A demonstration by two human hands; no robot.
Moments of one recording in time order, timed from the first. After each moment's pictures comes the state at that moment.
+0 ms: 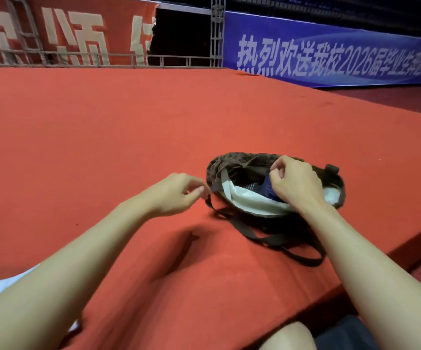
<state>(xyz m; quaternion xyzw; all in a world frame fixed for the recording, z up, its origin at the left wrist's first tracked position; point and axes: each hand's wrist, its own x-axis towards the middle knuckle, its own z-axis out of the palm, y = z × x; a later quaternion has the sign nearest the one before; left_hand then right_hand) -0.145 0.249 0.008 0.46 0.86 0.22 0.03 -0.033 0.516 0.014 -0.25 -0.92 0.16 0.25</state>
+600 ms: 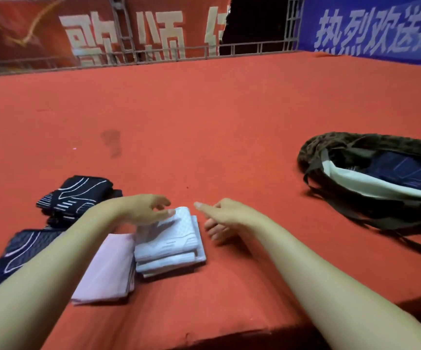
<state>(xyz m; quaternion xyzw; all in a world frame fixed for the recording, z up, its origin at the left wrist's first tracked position) -0.112 -0.045 -0.023 0.19 0.96 0.07 0.22 -0.075 0.185 -0.077 -0.08 -0.80 0.55 -0.23</state>
